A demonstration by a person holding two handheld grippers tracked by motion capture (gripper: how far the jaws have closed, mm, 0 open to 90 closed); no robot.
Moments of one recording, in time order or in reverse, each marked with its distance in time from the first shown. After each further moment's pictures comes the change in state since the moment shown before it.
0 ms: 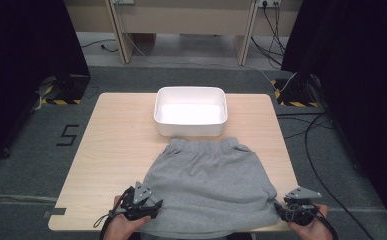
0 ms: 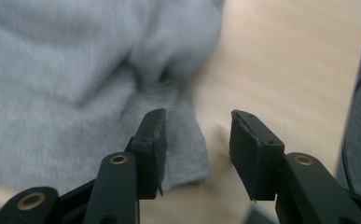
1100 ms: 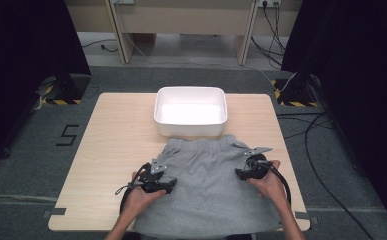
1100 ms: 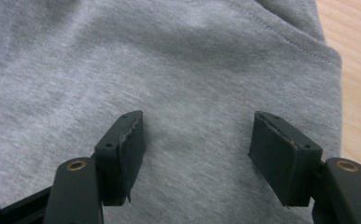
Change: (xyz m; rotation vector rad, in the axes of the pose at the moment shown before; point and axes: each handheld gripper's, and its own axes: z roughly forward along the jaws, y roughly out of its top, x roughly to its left) left arm 0.016 0.062 0.061 0.015 -0.043 -0.027; right arm 0.023 0.133 0.096 -0.047 0.109 -0.065
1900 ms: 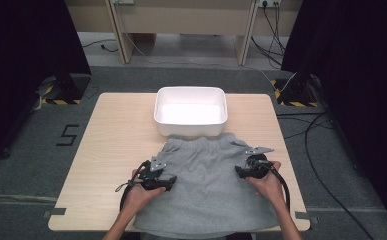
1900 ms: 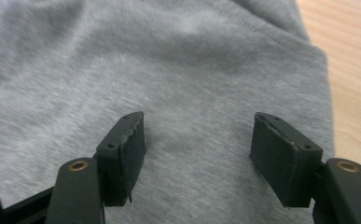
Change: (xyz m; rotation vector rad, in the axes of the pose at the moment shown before) left arm 0.008 0.003 0.004 -0.012 -0.008 0.001; right arm 0.000 -0.001 0.001 -0.066 -0.027 0.055
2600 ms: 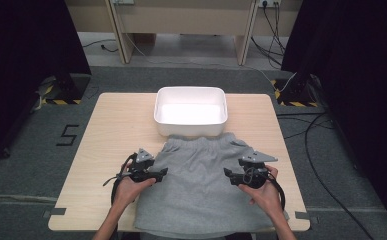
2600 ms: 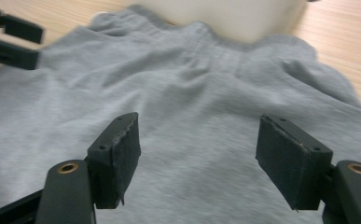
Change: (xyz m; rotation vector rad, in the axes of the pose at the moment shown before) left arm 0.033 0.009 -0.018 -0.066 -0.001 -0.088; right arm 0.050 0.006 -0.050 -0.213 0.143 0.000
